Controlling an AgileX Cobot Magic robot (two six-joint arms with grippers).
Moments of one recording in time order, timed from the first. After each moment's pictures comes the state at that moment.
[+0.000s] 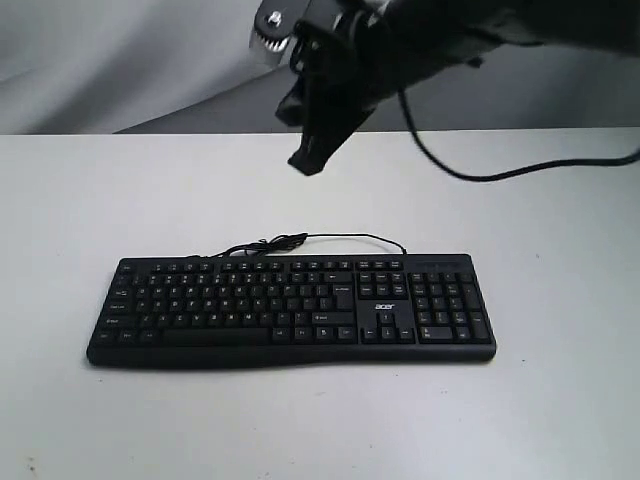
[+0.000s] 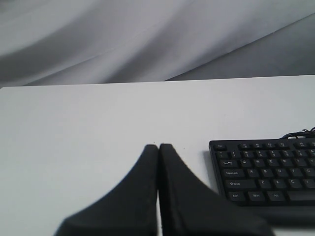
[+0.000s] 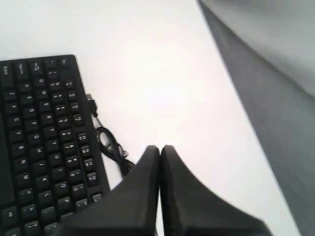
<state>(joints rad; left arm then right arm) 0.15 0.00 0.00 0.07 0.29 -0.12 0.56 1.76 -1.50 0.41 0.58 -1.04</state>
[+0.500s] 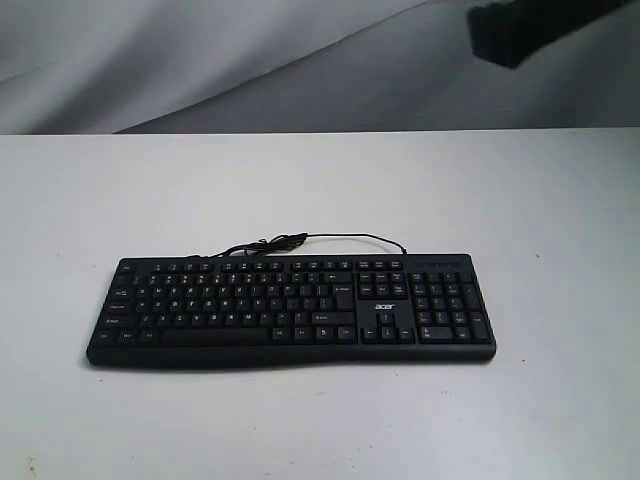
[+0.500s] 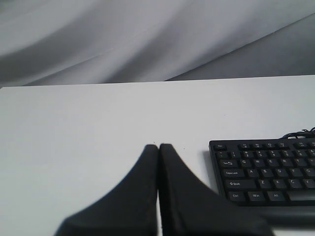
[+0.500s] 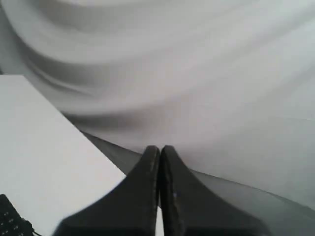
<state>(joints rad) 0.15 0.00 0.00 0.07 0.29 -0.12 0.56 1.02 -0.97 0.58 0.10 -0.97</state>
